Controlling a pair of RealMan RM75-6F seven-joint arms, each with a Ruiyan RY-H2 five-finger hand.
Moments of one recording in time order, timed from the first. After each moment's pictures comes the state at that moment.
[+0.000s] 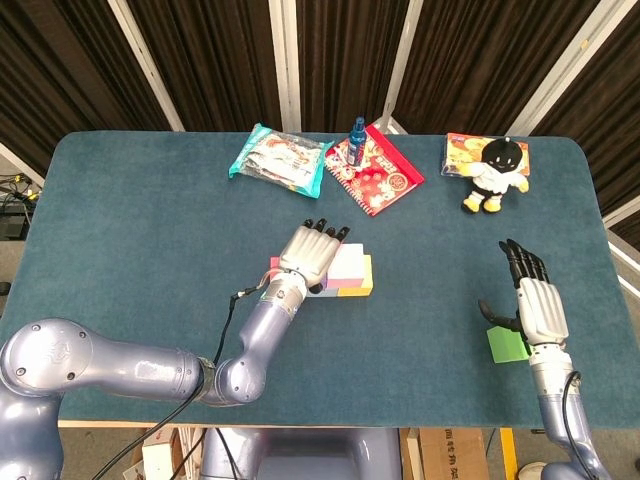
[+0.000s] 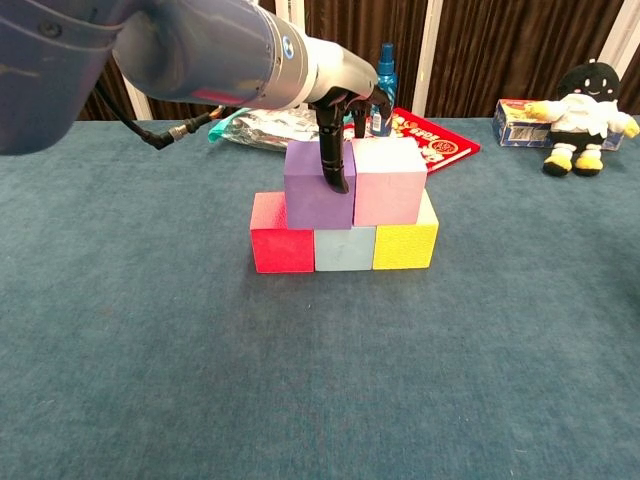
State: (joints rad) left arm -1.51 -1.56 -0.28 -1.63 0.03 1.06 0.96; right arm 0.29 -1.28 0.22 -1.65 -1.23 1.27 0.06
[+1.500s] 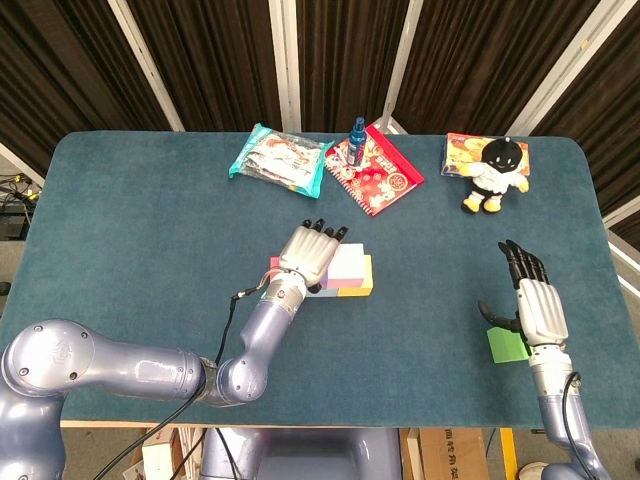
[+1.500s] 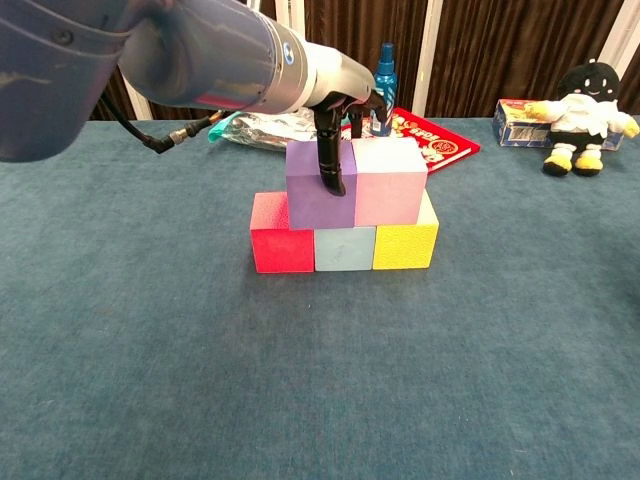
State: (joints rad) left arm -1.50 -1.58 -0.30 -1.62 0.02 1.06 0.99; right arm 0.29 -1.28 0.21 -1.65 -1.23 1.27 0.06
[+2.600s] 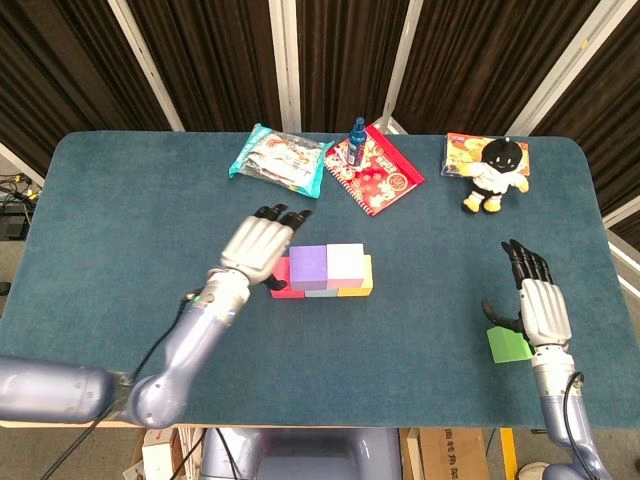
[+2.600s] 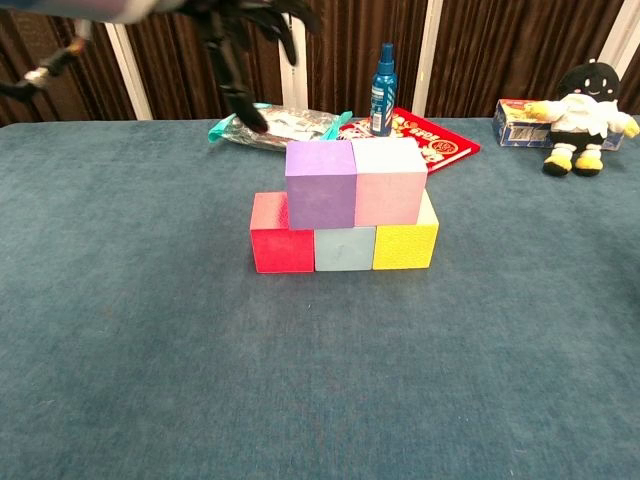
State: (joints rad) left arm -1.24 -1.23 -0.28 -2.03 0.32 1.16 0.76; right arm 0.29 -1.28 0.21 -1.64 -1.24 1.29 0.04
